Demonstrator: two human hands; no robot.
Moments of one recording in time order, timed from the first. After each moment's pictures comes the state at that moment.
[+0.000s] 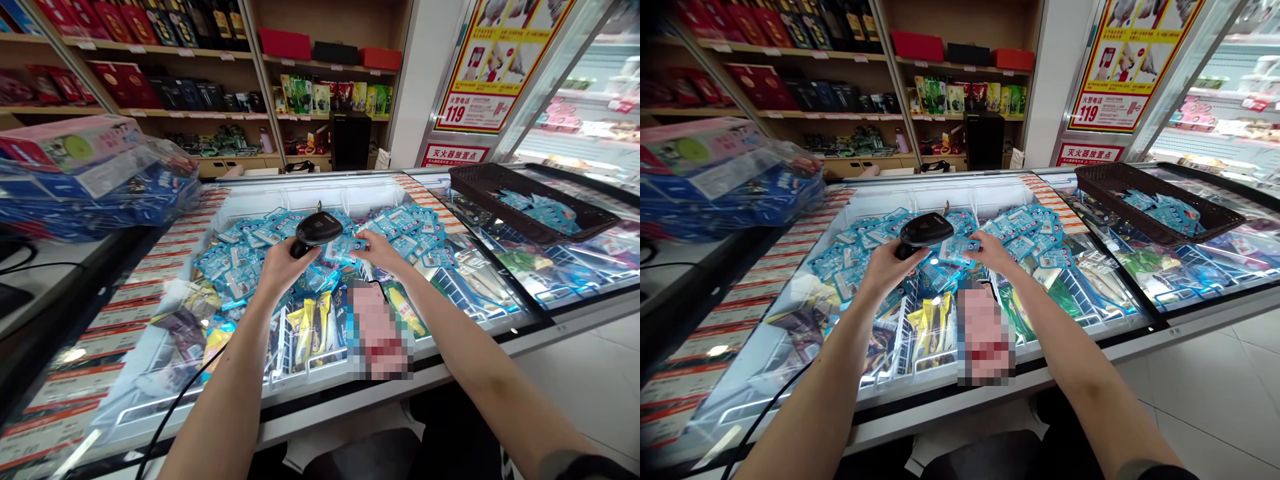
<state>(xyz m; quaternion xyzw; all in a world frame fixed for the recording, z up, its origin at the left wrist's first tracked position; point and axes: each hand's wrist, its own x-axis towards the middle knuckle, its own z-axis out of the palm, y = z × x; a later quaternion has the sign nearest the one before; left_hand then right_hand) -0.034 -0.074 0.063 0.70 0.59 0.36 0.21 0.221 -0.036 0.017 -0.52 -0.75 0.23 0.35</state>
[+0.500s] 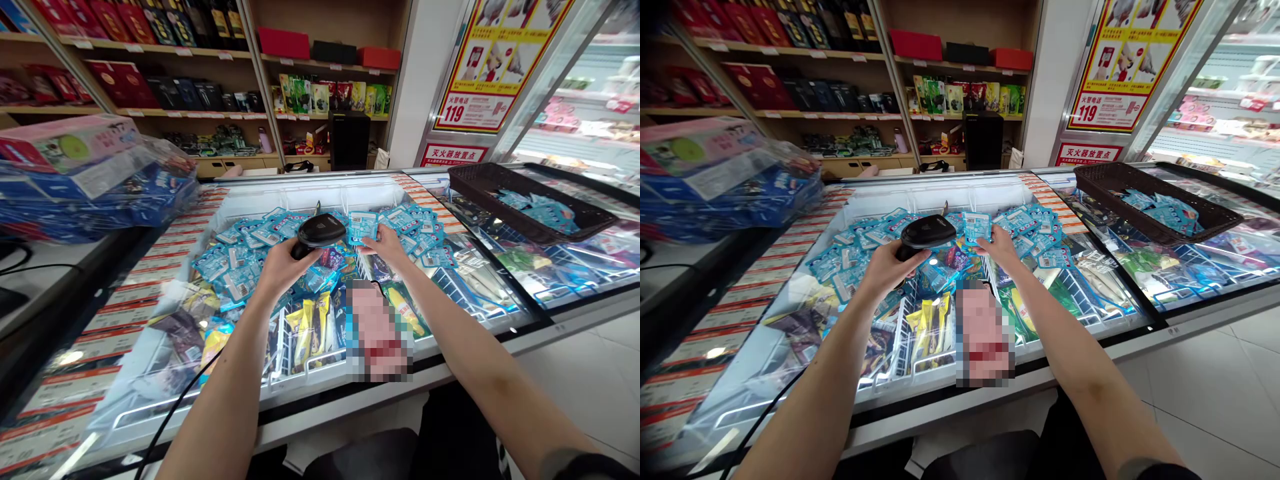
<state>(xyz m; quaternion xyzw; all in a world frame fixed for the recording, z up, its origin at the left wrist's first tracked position) -0.032 -0.075 0.067 0.70 0.57 0.35 0.26 0.226 -0.037 0.020 -0.49 -0.56 0.42 0.52</state>
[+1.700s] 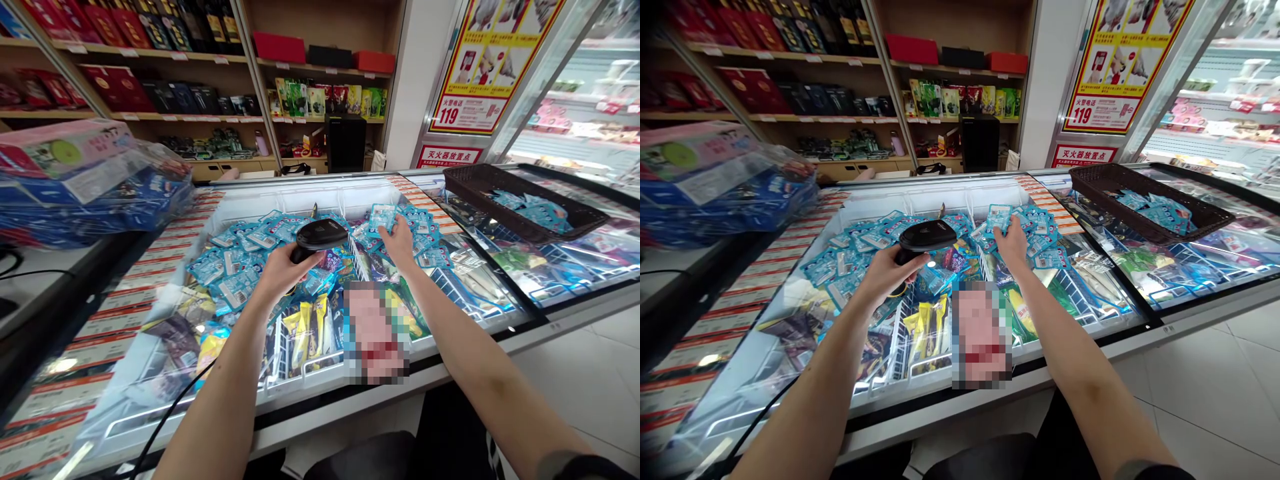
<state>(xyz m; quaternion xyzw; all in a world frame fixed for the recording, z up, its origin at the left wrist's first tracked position) -0.025 -0.081 0.068 0.69 0.53 0.36 0.33 0.257 -0.025 0.015 -0.68 -0.56 0.05 0.46</state>
